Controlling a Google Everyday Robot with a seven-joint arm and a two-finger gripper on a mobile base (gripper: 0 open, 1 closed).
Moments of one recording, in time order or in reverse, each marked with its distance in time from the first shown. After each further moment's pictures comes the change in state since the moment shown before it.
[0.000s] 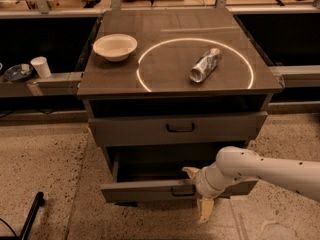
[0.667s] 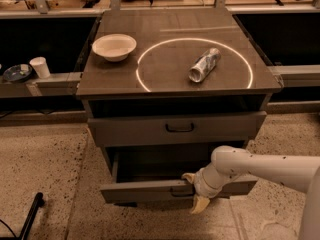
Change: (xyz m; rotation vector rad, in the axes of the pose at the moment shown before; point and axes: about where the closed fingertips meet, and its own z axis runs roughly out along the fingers) arm 0.025 -0.001 0.035 -0.087 0.019 0.038
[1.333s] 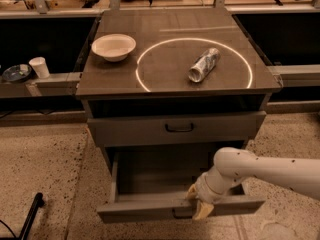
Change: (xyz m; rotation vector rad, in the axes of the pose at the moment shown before) arm -0.014 0.027 -0.017 -0.046 -0.002 -0.059
